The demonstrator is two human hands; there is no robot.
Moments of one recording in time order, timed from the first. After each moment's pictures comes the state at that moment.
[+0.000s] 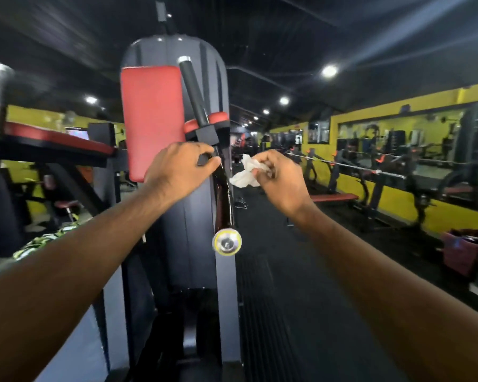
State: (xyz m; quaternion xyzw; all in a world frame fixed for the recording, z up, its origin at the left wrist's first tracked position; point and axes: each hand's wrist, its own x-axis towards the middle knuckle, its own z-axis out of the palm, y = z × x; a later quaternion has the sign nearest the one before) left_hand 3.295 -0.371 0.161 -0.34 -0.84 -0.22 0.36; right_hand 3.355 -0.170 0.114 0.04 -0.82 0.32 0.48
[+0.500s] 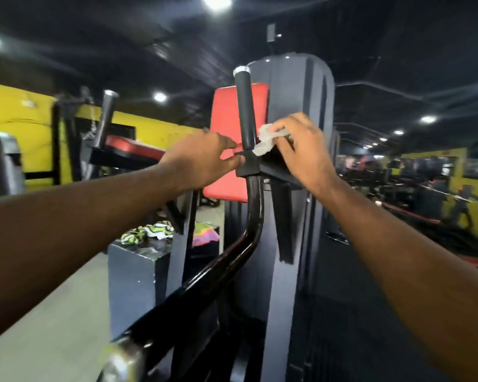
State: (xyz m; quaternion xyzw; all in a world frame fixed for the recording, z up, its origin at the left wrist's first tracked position) left_hand 3.220 -0.319 0.229 -0.16 -0.91 -0.03 0.37; right_hand 3.158 -0.107 0.225 0.30 -0.73 0.25 0.55
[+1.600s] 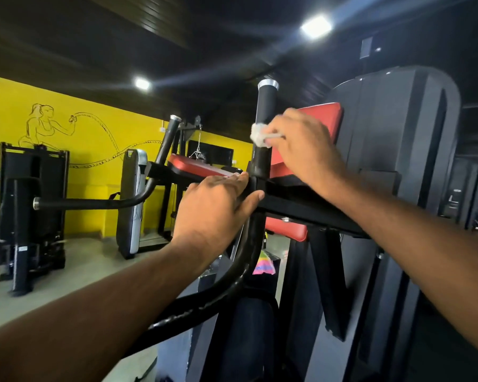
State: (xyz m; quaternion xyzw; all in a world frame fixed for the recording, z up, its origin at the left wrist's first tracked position) left_hand 3.165 -0.228 0.184 0.10 -0.85 -0.07 0.52; right_hand 3.037 -0.121 0.289 0.51 -0.66 0.21 0.51
